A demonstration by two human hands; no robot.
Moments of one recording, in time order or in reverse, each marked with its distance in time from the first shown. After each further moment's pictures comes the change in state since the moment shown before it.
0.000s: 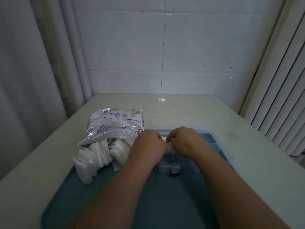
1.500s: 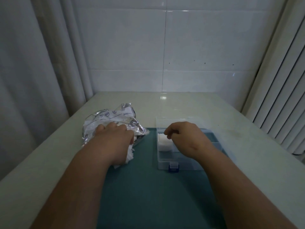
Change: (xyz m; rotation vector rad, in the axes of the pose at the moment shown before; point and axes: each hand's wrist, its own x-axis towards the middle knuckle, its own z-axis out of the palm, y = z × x) left_hand -0.017 -0.041 -0.085 0.820 -0.250 0.171; right_hand -0.019 0.000 -0.006 0.178 0.112 -0.167
